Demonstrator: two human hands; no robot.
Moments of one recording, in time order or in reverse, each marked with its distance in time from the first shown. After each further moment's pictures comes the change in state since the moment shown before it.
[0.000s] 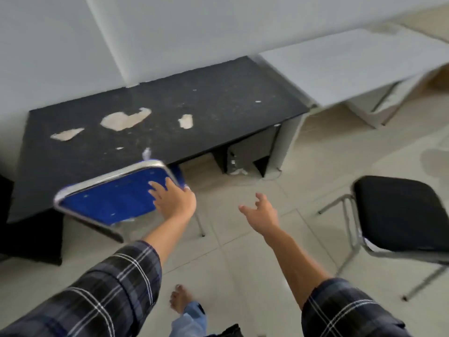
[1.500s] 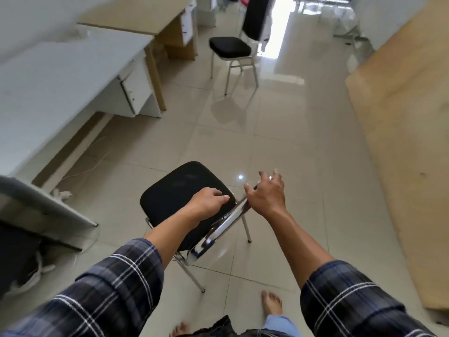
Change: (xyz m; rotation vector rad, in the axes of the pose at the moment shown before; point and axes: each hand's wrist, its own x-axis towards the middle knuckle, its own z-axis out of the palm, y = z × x) left_hand -0.521 0.451 0.418 0.365 -1.268 0.917; right_hand -0.019 0.373 -0.626 -0.016 0.882 0.418
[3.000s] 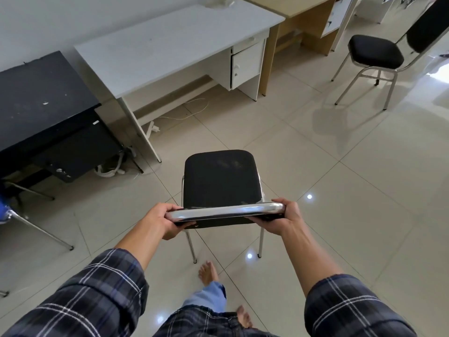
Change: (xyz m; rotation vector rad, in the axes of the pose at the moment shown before) left_hand -0.028 -0.030 0.055 -1.720 0.785 -0.926; right_hand 0.114 0.043 -0.026 1.080 -0.839 0.954
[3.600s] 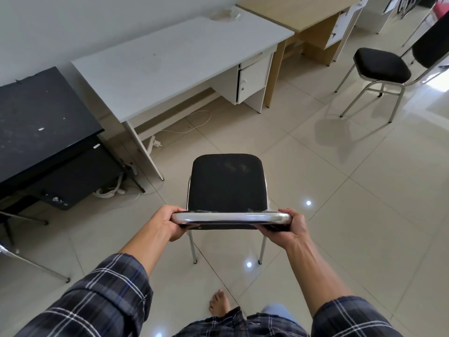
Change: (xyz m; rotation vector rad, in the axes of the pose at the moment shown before) left_hand 0.026 0.140 0.041 0.039 -0.014 0.085; right_hand 0.038 -0.009 0.125 0.118 -0.117 -0.034
